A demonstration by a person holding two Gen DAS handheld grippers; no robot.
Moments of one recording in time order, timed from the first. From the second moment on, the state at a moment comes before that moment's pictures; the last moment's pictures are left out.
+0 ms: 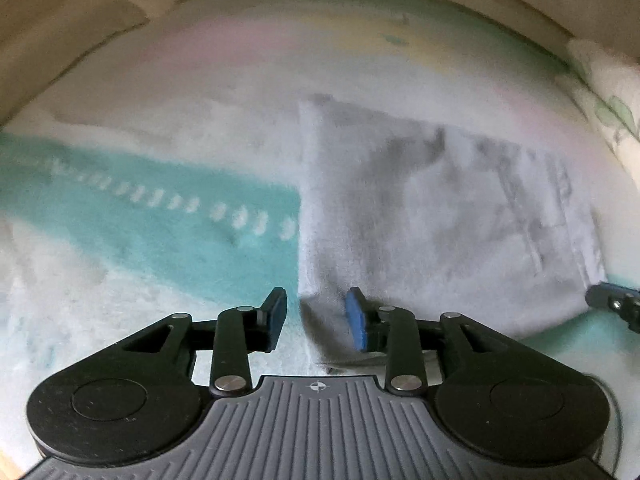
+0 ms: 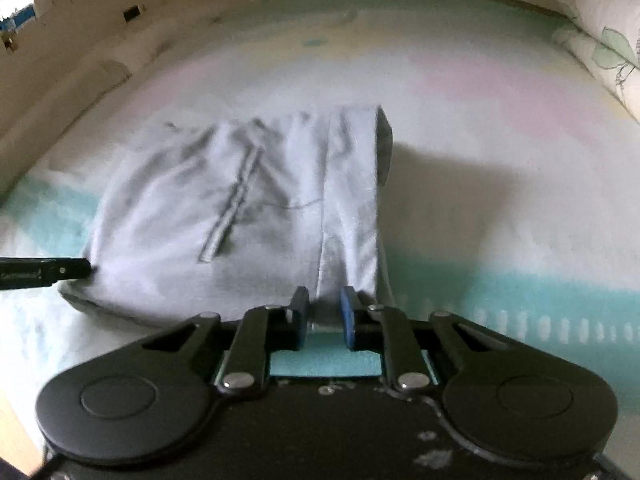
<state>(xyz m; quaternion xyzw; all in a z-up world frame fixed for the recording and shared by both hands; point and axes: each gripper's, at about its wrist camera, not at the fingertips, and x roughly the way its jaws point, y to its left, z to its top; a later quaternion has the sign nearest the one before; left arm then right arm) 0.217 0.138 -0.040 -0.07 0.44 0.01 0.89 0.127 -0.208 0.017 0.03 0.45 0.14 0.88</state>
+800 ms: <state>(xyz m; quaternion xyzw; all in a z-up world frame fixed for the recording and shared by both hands) 0.126 0.077 0.028 -0.05 0.32 0.03 0.95 0.033 -0.204 0.097 0.07 0.36 0.13 0.92</state>
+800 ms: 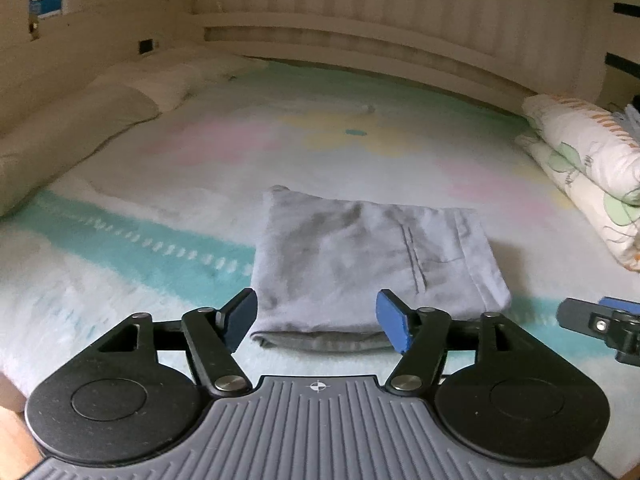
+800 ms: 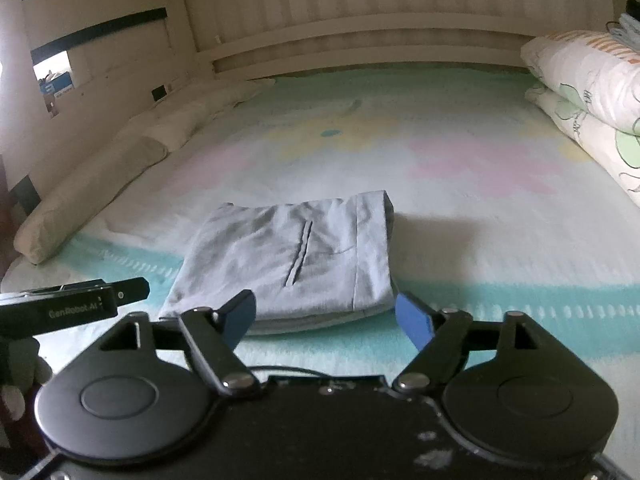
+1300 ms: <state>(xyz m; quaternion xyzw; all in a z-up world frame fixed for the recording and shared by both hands) 0.097 0.092 0.037 -0.10 0.30 0.12 0.94 -0.003 -0.201 0.101 0.08 0.34 0.14 0.93</state>
